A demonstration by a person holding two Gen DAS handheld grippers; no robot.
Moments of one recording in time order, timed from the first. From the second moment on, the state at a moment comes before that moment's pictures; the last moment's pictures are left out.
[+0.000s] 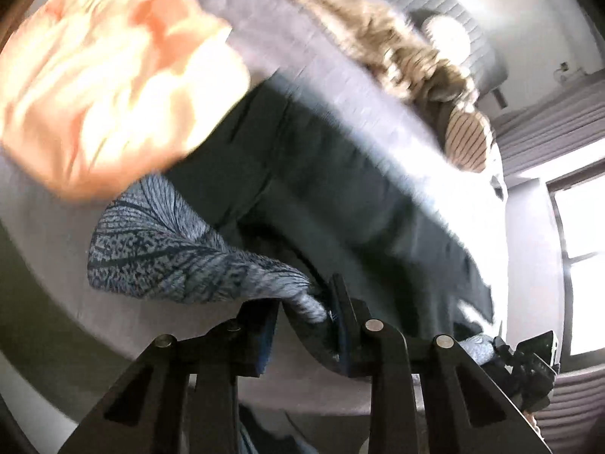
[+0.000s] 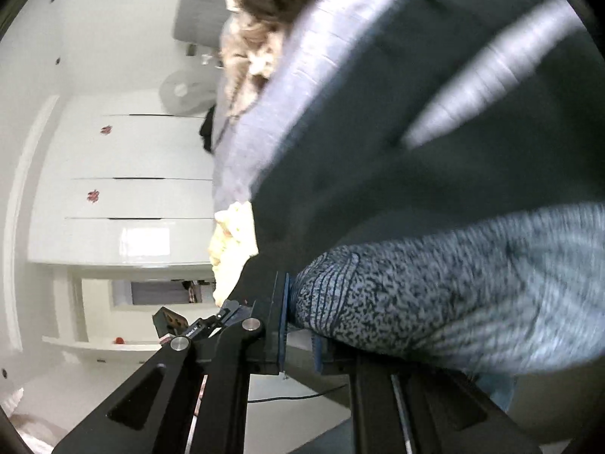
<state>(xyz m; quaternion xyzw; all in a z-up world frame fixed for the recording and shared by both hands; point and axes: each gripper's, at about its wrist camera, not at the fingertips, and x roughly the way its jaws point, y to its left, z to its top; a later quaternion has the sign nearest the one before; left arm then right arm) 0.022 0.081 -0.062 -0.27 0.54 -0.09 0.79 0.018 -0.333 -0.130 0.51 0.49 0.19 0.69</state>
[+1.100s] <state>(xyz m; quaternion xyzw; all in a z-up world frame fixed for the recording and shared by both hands) 0.210 -0.035 -0.127 0.01 0.57 -0.12 0.81 0.227 -0.288 -0.158 0.25 0.60 0.07 0.76</state>
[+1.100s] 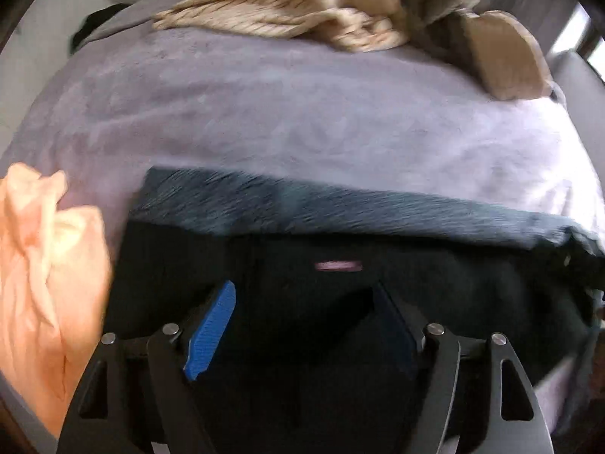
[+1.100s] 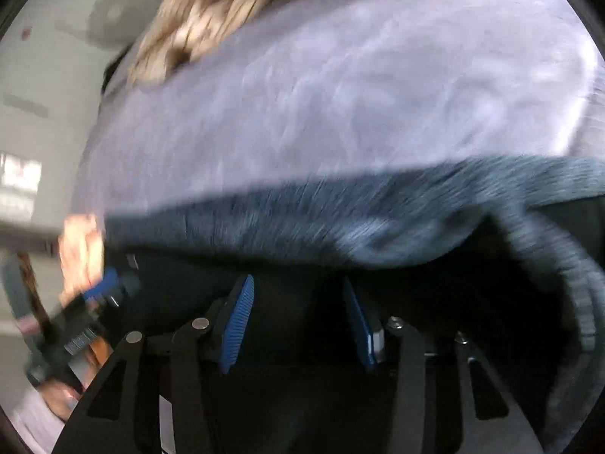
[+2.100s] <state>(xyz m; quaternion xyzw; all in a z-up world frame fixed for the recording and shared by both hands) 0.040 -0.388 -0.149 -0.01 0.69 -0.50 0.52 -0.093 -0.571 -0.187 0.48 0.59 0.06 0.64</state>
